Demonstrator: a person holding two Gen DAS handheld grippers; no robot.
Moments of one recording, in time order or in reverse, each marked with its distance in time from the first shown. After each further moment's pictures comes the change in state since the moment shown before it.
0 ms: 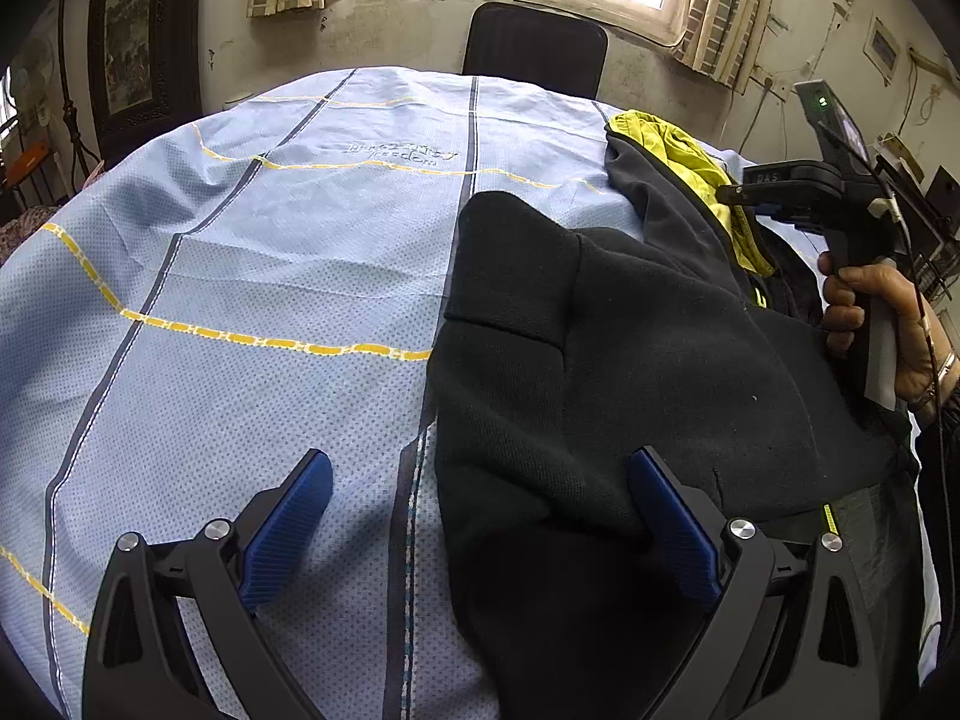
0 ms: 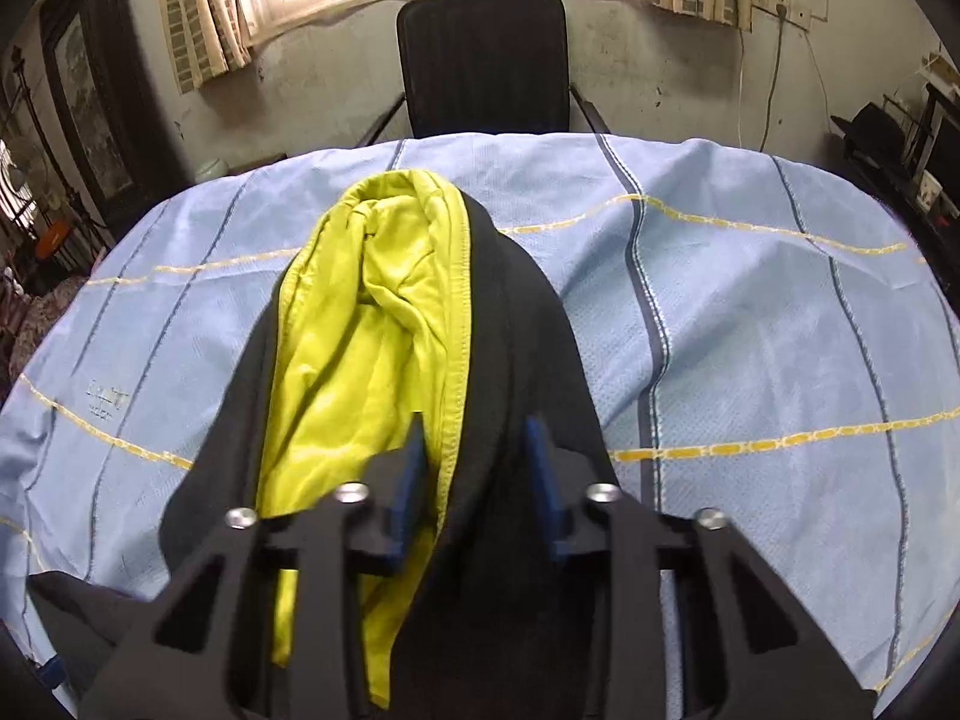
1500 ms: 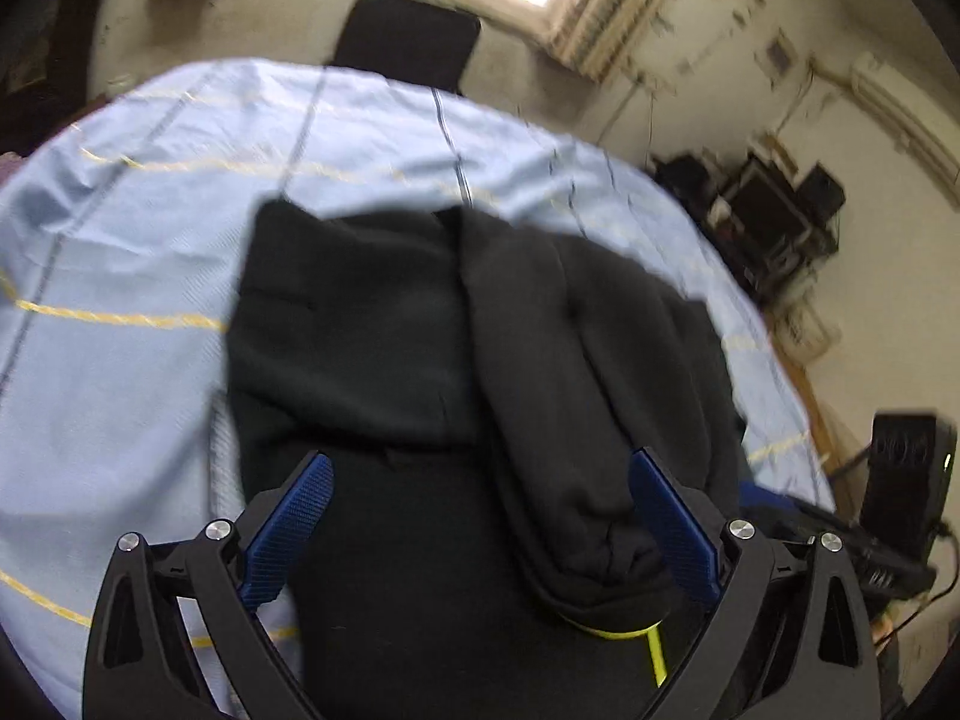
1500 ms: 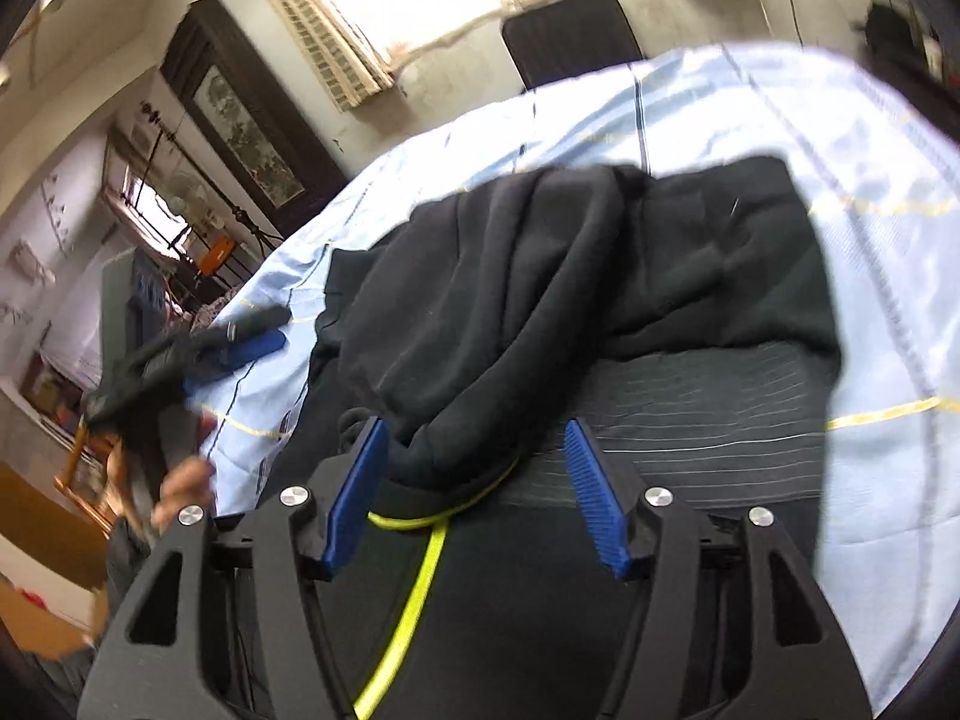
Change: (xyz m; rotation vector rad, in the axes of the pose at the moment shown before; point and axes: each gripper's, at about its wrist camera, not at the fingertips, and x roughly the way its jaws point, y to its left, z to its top) left arm -0.040 -0.053 -0.015 0.057 0.081 -0.348; right arm -0.219 -0.019 -0.241 0.144 0.038 0.431
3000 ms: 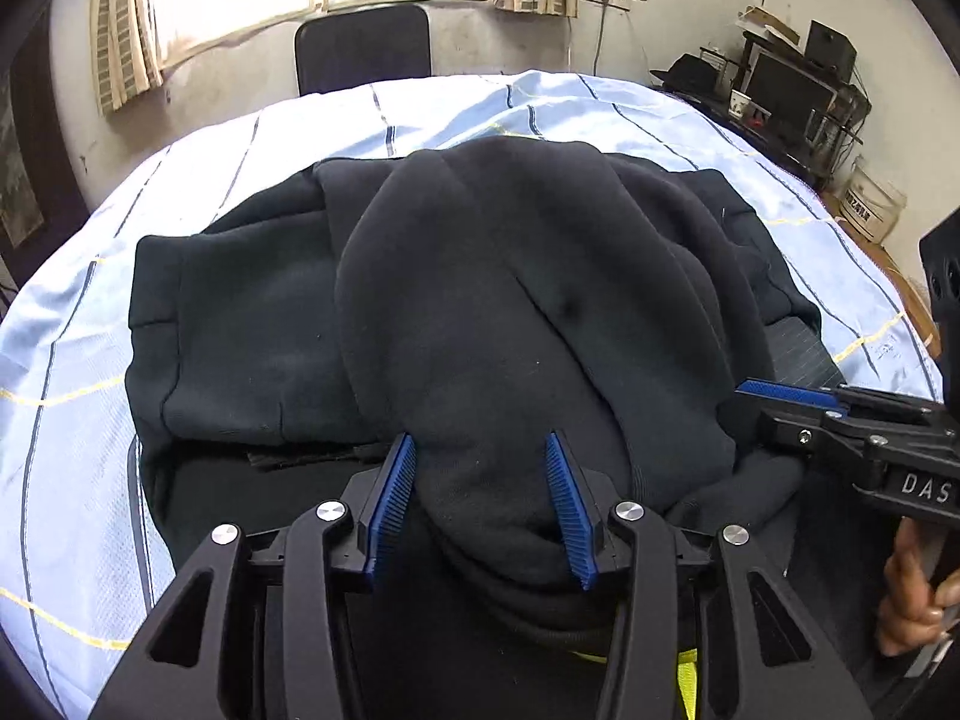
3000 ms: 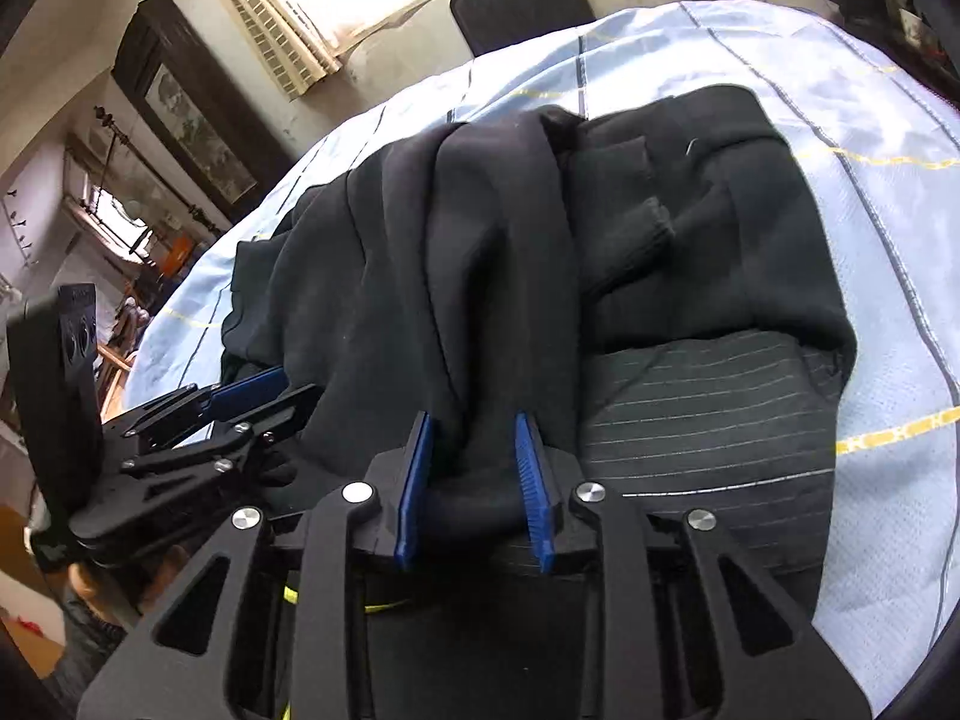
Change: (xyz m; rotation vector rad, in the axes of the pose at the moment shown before) left arm 0.054 -0.085 -0.021 0.273 0.003 0.255; right arm 0.037 -0.038 0.012 -0.004 0.020 -0.100
